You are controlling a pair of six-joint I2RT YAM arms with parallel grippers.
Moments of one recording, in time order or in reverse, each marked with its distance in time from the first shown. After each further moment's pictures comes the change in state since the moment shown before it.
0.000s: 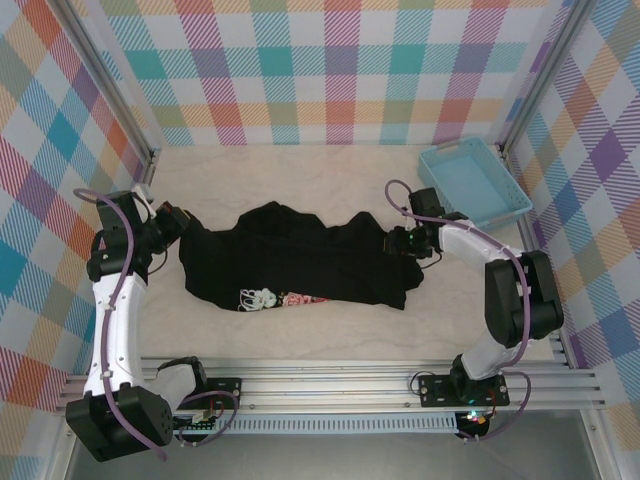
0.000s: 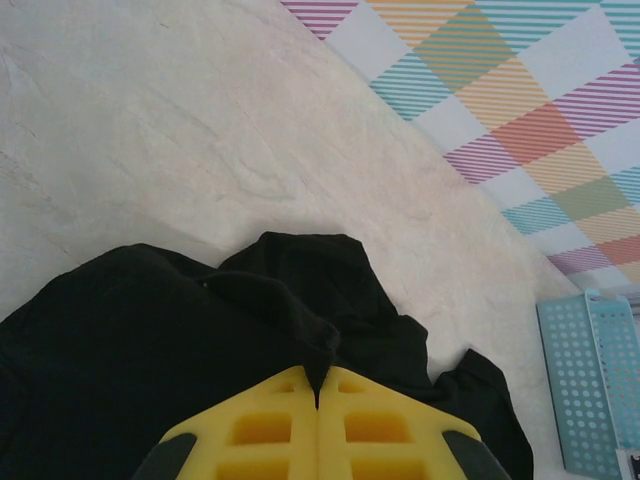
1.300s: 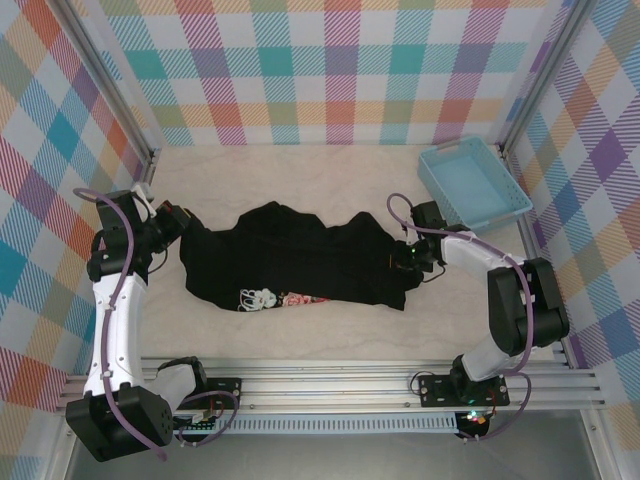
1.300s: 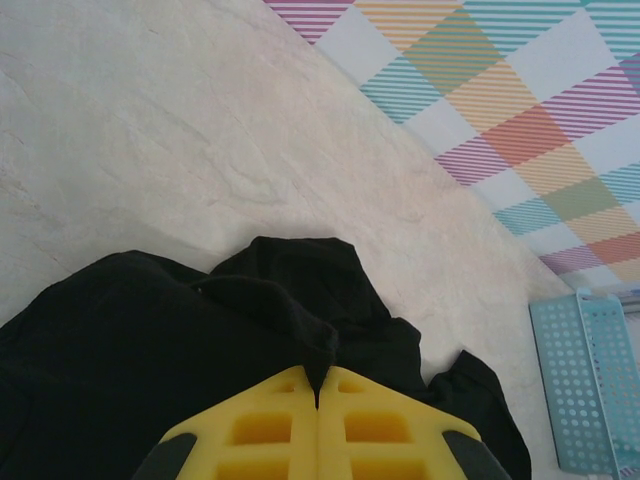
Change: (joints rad) left arm 0.000 0.000 -0.003 0.019 0.010 -0.001; right arm 0.000 -0.054 -0.116 0.006 -0.075 0.010
